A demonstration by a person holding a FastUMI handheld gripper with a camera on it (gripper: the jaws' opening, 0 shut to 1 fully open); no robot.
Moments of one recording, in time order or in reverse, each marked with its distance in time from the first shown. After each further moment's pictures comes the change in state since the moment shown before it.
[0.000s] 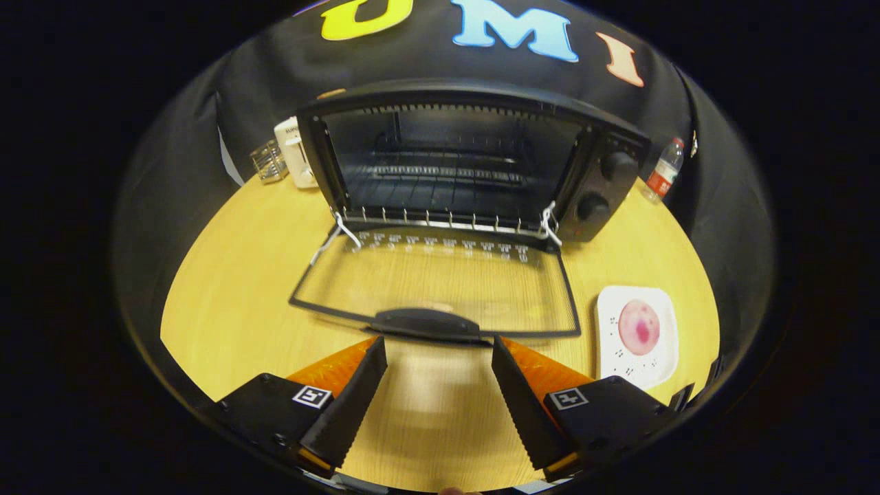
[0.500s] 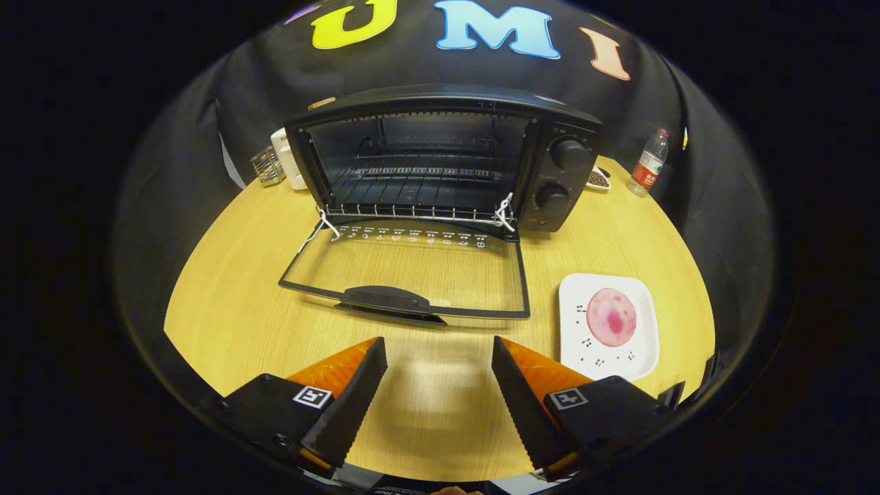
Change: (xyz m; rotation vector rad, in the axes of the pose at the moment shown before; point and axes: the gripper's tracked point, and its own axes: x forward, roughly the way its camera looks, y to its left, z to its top) arm -0.039 -0.044 -0.008 -0.028 -0.052 0.014
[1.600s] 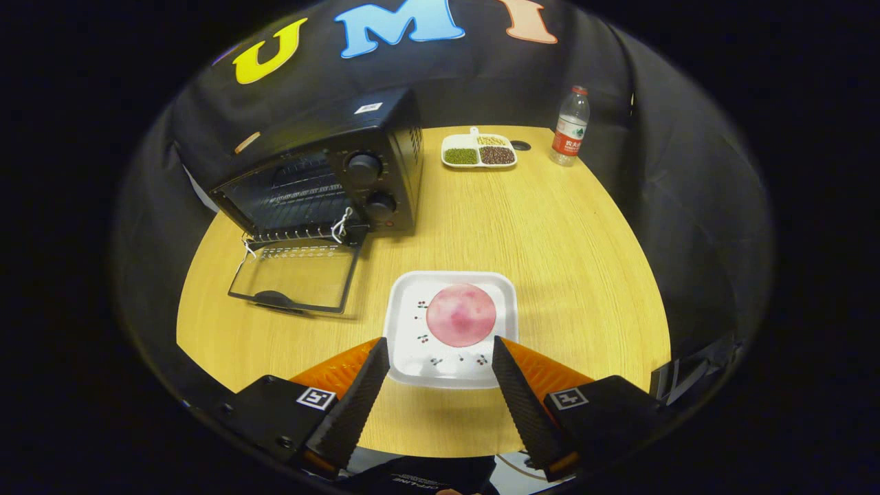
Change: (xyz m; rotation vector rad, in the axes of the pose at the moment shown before) arm -0.035 -0.191 0.001 0.131 0.130 -0.008
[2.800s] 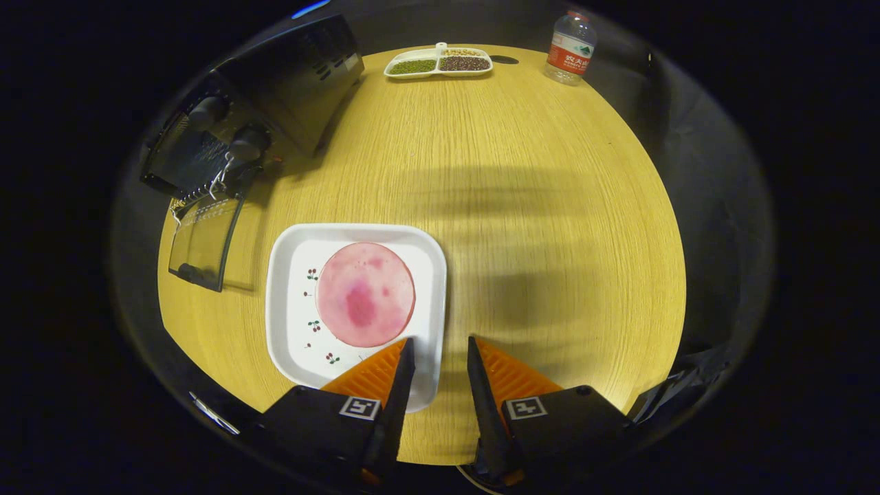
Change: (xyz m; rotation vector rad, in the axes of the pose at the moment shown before) arm 0.078 -0.077 -0.037 0.005 0.345 -0.002
